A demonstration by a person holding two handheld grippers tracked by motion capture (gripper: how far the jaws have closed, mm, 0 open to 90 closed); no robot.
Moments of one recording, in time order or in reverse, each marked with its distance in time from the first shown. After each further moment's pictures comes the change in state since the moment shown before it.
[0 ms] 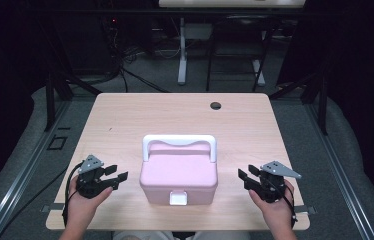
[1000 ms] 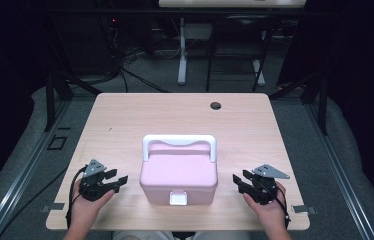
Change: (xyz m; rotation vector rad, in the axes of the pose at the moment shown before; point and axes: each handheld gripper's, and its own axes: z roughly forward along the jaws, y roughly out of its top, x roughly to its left) left arm 0.009 -0.021 0.017 0.033 0.031 -0.002; right arm 0.003 -0.020 0.023 0.064 0.022 -0.026
